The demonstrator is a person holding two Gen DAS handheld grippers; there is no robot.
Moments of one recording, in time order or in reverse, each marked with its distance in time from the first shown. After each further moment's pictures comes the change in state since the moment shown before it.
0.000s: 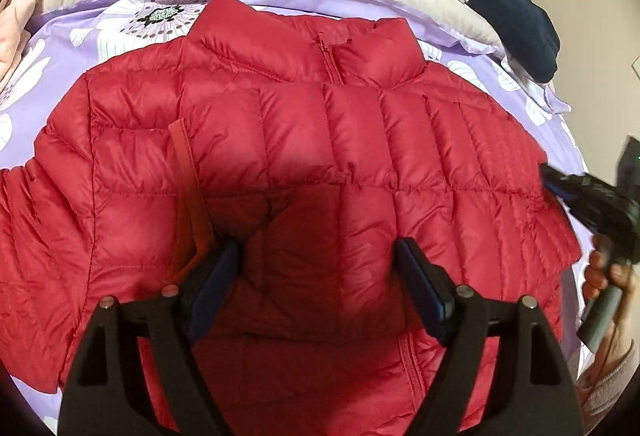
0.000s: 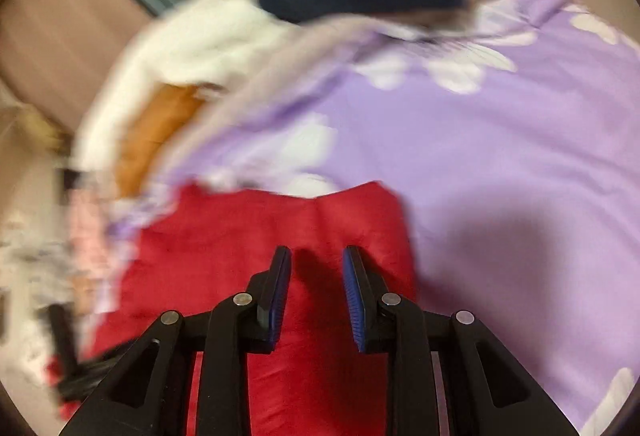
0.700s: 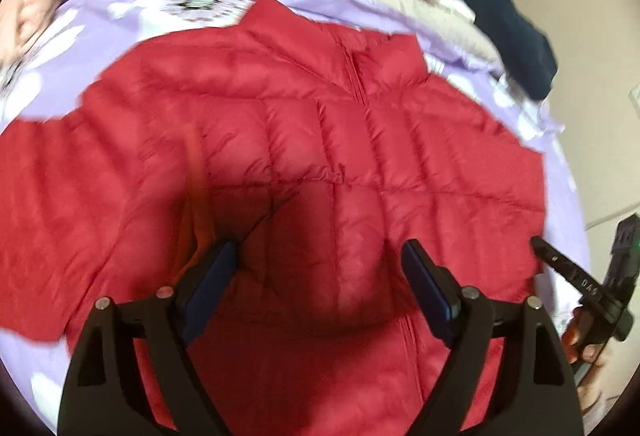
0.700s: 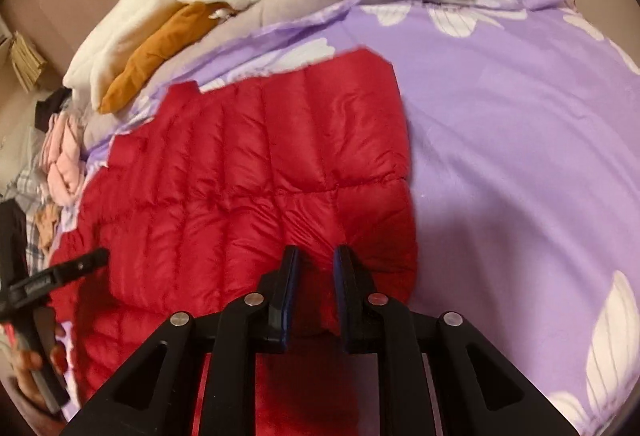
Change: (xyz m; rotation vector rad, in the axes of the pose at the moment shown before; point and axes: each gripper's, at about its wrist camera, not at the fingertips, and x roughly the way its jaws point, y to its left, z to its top) left arm -0.052 0.025 -0.028 -0.129 -0.033 -0.047; right arm -0.042 0.033 -0.074 -0.207 0.026 -0.023
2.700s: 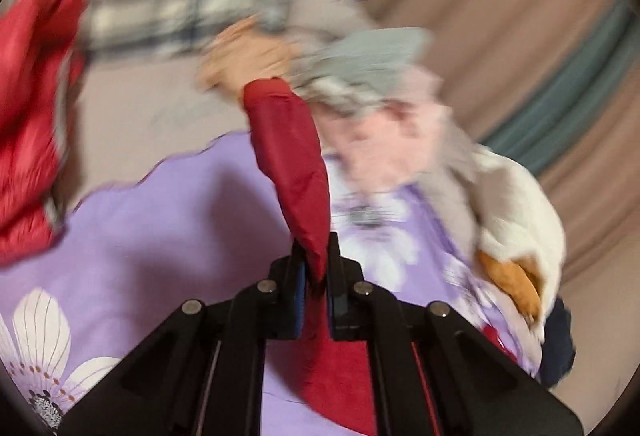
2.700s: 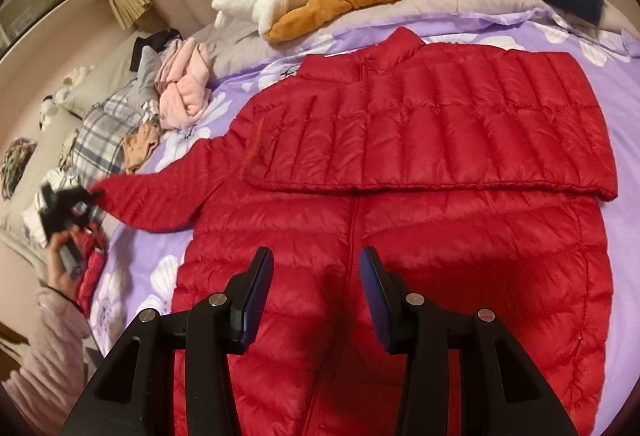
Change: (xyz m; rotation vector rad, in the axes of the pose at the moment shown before) left arm -0.262 0.303 -0.033 -0.603 -0.649 0.230; right arm -0.026 0.146 -0.083 -0.184 0.035 0.249
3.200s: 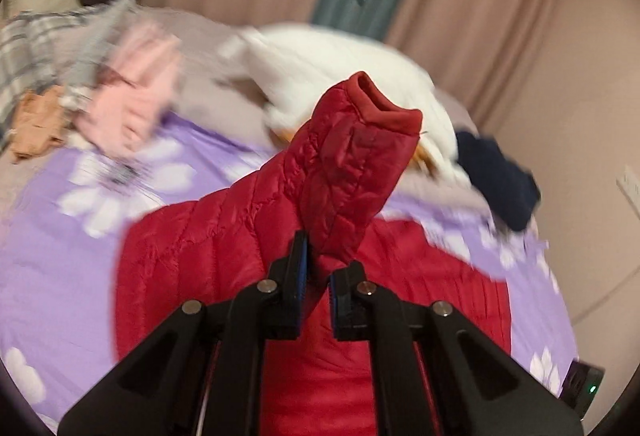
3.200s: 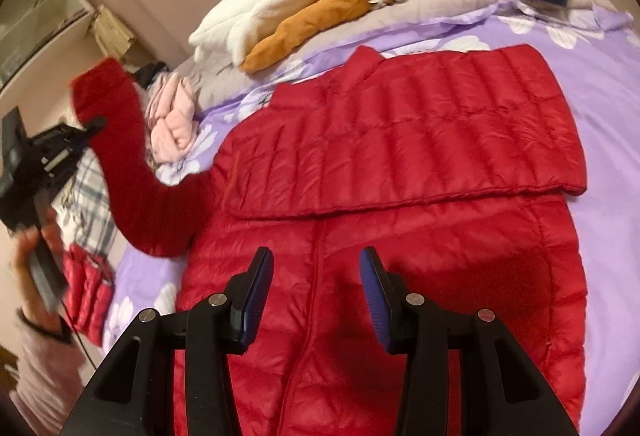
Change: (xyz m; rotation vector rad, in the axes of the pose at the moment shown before) left arm 0.005 -0.254 -0.159 0.524 0.216 -0.269; right arm -0.016 -0.039 0.009 0.117 -0.057 0.023
